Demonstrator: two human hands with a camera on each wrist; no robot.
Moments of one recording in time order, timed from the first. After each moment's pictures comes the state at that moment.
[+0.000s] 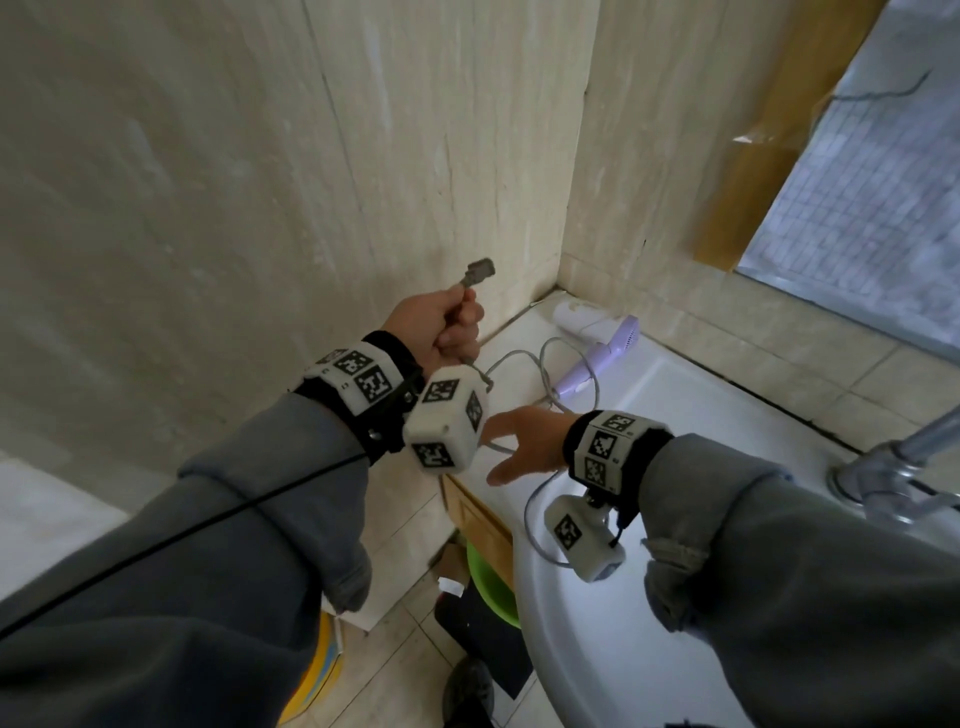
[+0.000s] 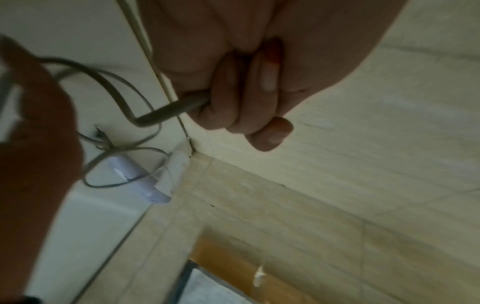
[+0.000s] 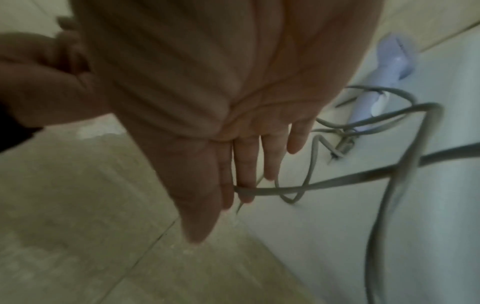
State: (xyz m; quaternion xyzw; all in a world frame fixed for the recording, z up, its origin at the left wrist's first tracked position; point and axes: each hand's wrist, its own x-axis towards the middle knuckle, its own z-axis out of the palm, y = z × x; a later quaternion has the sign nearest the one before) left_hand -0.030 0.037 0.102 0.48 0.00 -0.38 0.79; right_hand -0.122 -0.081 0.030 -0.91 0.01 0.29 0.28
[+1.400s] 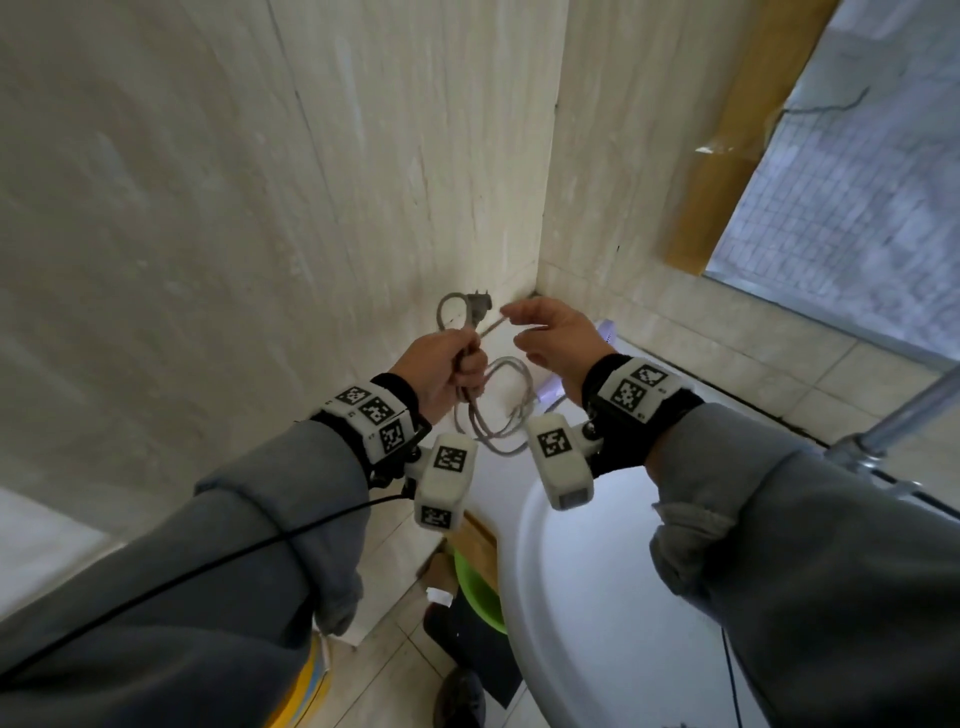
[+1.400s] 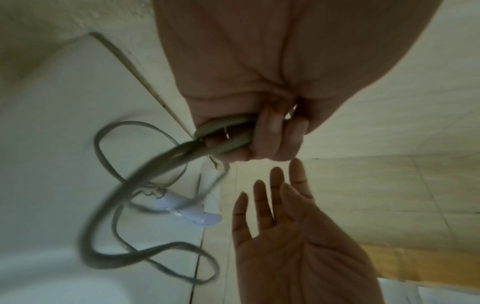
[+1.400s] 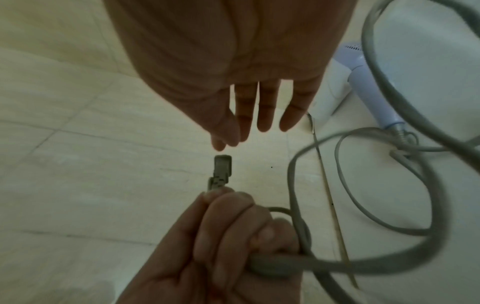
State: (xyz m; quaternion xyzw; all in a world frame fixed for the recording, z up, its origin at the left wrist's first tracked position) left_hand -0.046 0.025 0.069 0.58 -0.08 -0.39 0.71; right_hand -0.103 -0.115 0.080 -0.73 0.19 -0.07 0.65
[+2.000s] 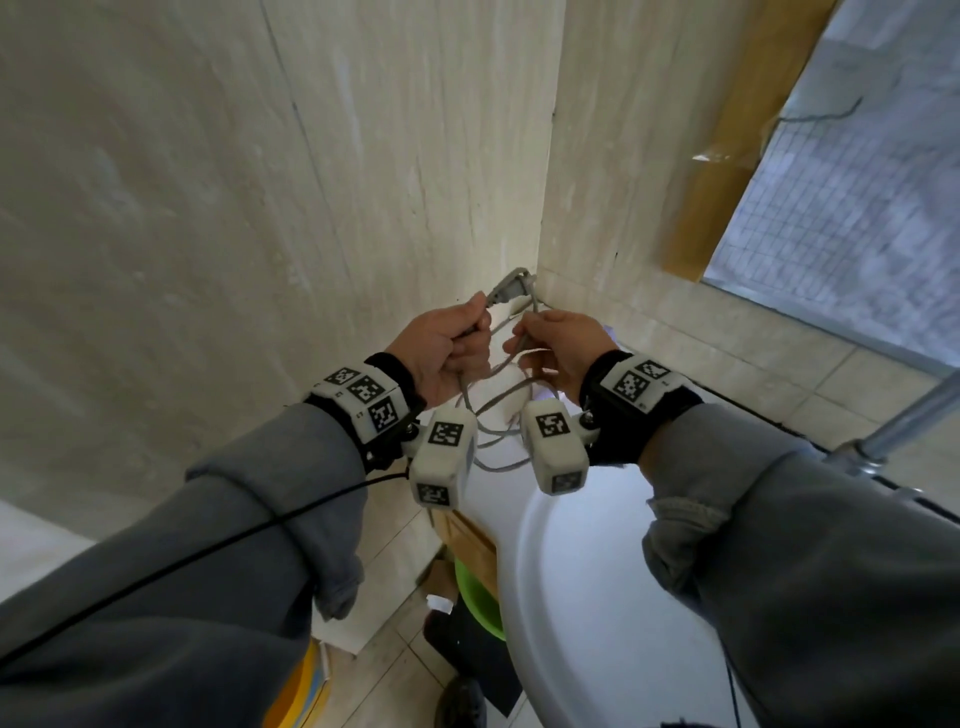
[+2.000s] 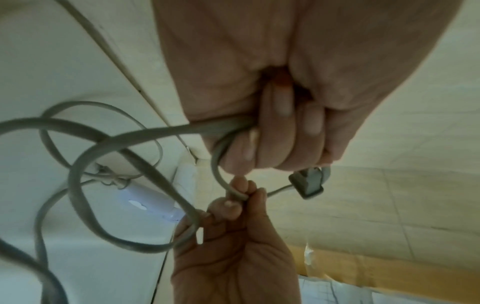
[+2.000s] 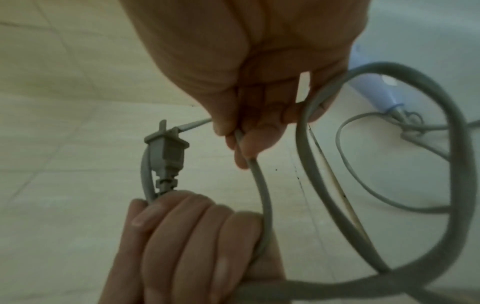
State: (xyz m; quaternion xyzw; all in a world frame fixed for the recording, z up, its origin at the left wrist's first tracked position) left_hand -0.037 0.020 0.094 0.52 -0.15 -0.42 0.72; right_hand -0.099 -0.125 0.082 -0.62 0.25 -0.04 0.75
